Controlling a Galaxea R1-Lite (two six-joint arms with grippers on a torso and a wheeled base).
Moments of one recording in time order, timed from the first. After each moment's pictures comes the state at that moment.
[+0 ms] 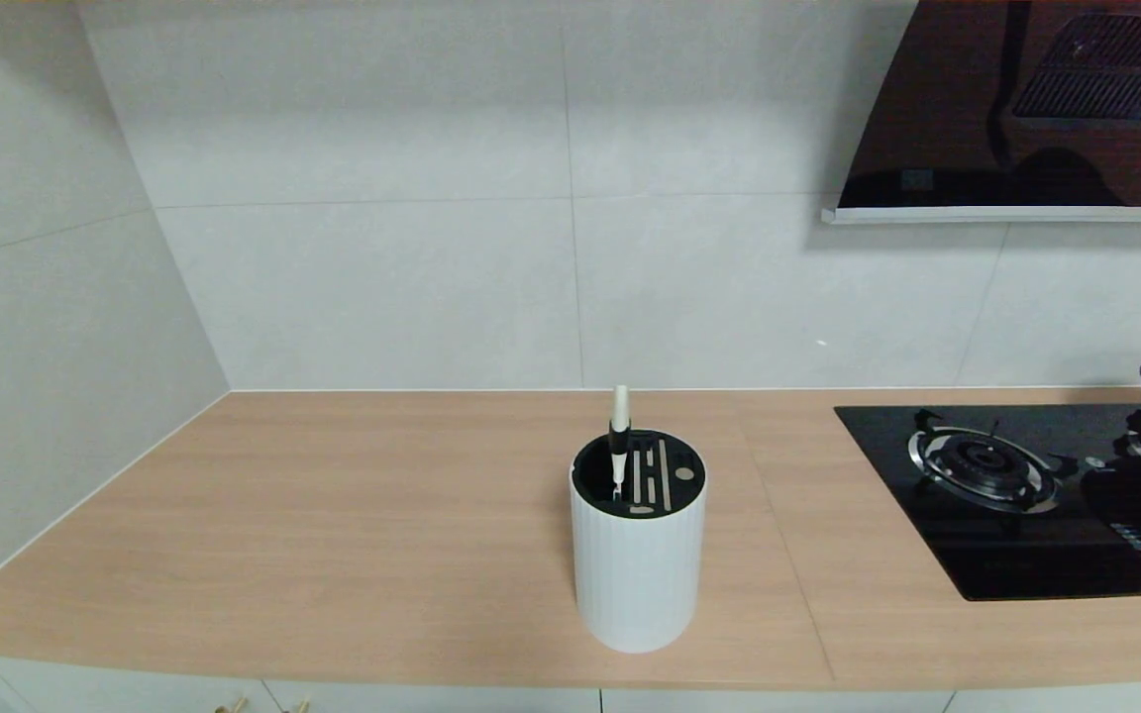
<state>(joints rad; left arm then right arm) -0.06 0.08 -0.39 0.07 0.09 -0.08 0.04 0.07 -0.37 0.11 -0.13 0.08</state>
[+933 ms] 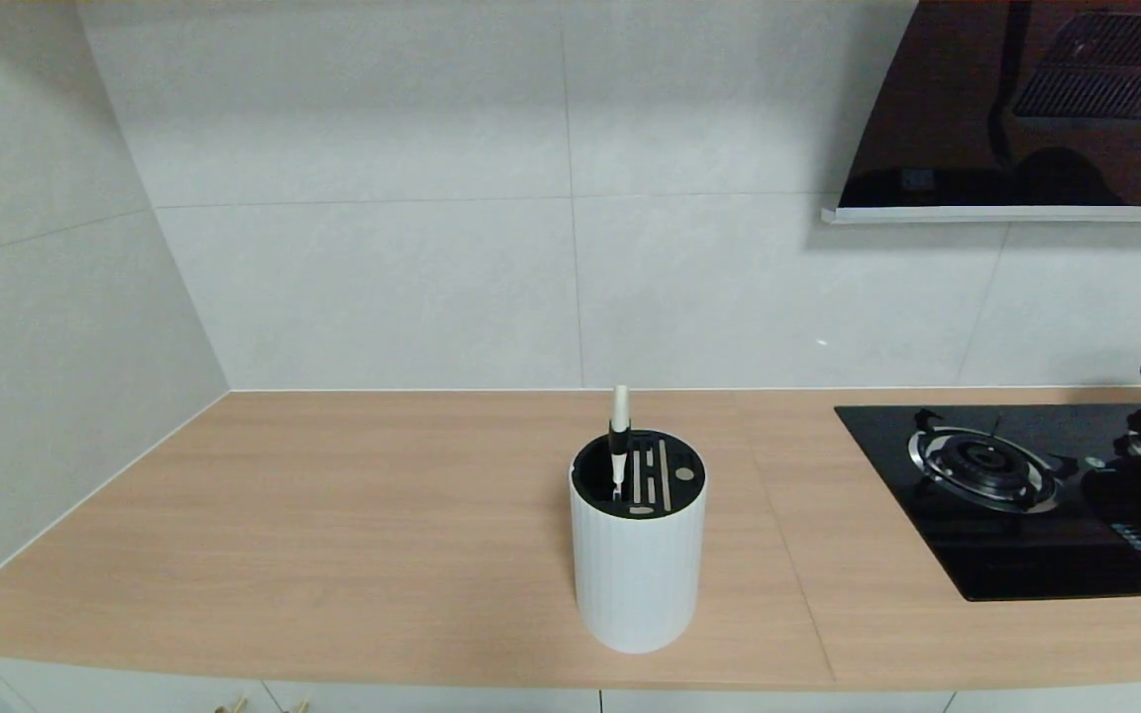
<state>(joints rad) 0.00 0.00 0.00 0.00 0.01 0.00 0.00 0.00 0.00 0.00 -0.06 0.00</state>
